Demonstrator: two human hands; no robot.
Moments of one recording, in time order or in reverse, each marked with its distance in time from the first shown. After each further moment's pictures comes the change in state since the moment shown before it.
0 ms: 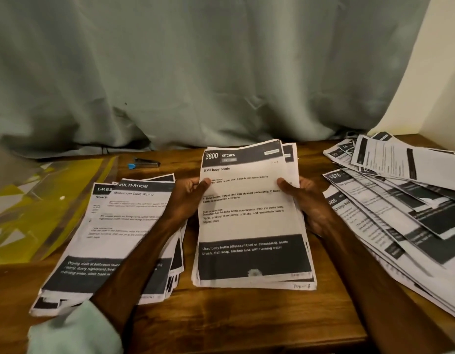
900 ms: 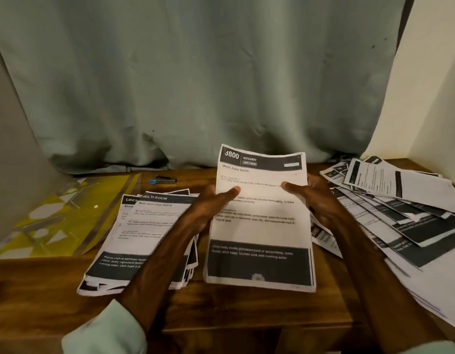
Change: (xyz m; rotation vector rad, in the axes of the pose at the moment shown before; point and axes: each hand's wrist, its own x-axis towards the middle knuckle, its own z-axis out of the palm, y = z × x) left_hand -0.052 0.083 0.016 0.031 -0.120 -0.104; right_hand -0.030 -0.066 0.005 -0.187 0.028 -0.119
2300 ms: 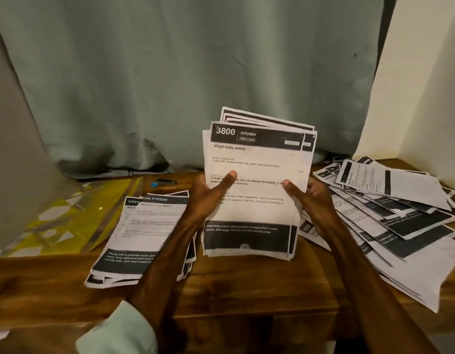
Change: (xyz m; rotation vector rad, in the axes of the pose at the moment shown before) left_hand -0.034 0.025 0.015 -0.262 0.176 0.279; right_hand -0.044 0.004 -0.005 -0.025 0.140 -0.138
